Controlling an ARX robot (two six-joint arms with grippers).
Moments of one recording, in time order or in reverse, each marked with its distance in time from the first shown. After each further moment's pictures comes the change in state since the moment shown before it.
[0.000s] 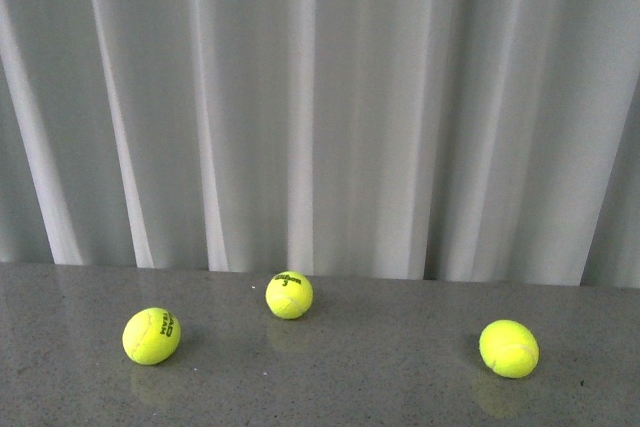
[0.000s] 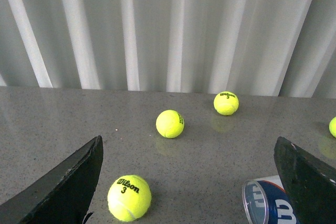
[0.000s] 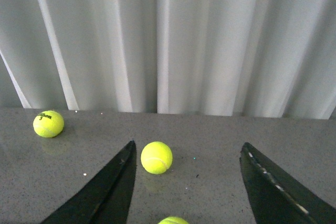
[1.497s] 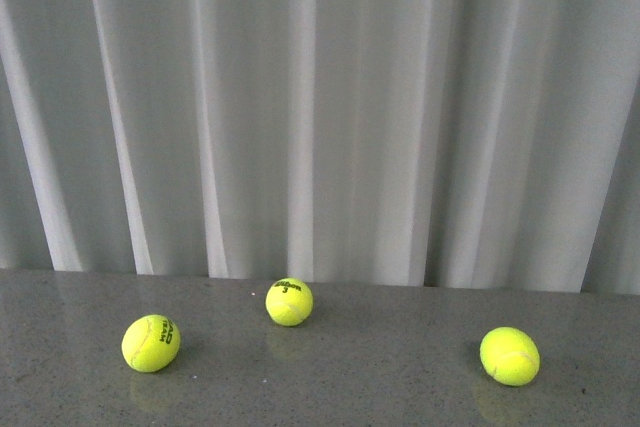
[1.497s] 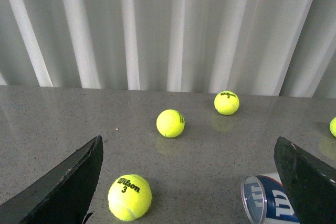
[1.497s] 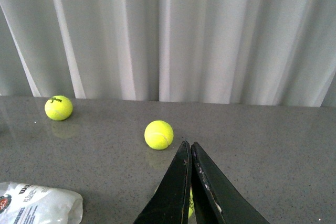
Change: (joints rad) left arm 0.000 0.000 0.000 0.000 0.000 0.000; right arm -0.002 -0.635 -0.185 -0.438 0.000 0.001
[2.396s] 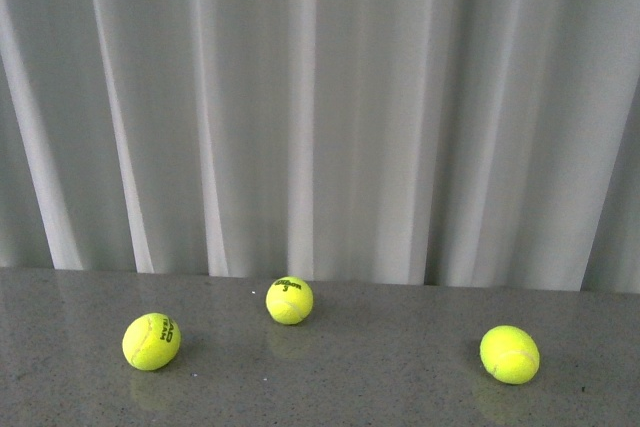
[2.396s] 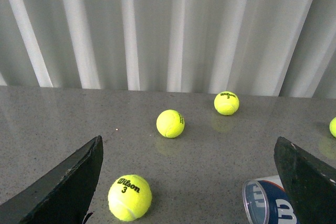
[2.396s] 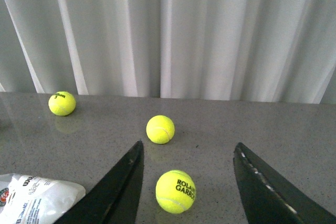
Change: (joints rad) left arm 0.000 -0.001 0.000 0.000 0.000 0.000; right arm 0.000 -0.208 0.001 -0.215 -0.003 0.000
